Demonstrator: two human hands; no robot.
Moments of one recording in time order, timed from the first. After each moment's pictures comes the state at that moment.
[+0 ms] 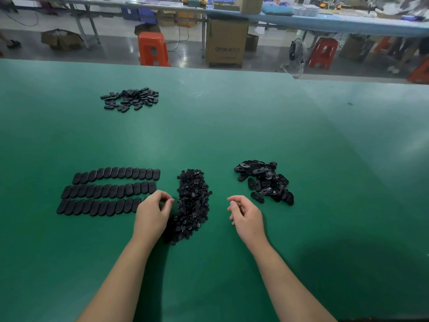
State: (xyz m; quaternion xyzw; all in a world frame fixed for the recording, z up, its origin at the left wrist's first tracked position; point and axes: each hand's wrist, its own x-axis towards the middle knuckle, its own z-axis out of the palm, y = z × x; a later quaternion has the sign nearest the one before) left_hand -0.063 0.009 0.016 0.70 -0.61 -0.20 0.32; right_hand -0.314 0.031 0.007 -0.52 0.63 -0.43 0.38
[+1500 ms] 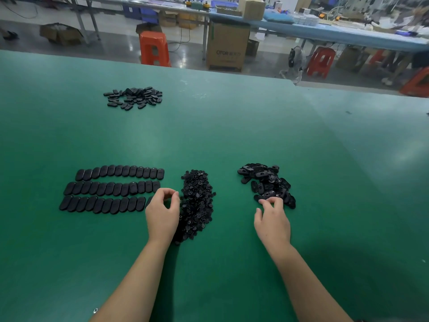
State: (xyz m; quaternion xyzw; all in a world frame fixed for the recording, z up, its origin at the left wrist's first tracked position) left_hand -0.087 0.013 0.011 0.68 -0.47 -0.25 0.50; right_hand -0.356 0.033 0.017 -0.58 0.79 -0.16 0.08
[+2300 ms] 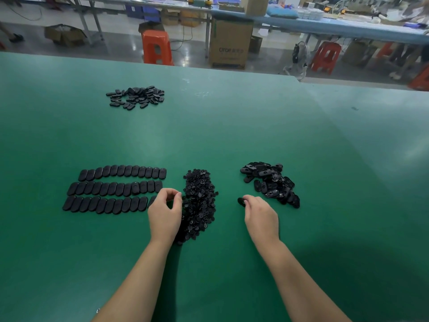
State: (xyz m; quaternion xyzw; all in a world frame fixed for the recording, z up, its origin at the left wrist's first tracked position) left_hand -0.087 0.014 0.013 0.68 -0.48 -0.26 0.49; right_hand -0.324 0.020 0.014 -0.66 0.72 -0.21 0.05
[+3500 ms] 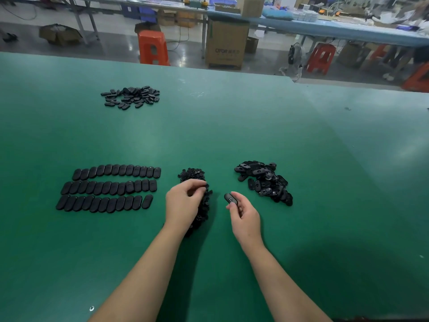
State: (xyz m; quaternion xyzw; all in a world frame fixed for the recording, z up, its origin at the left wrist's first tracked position) left_hand -0.134 0.005 0.055 0.61 -0.54 -0.35 0.47; right_hand -0.299 0.035 0.007 -0.49 0.66 -0.46 0.35
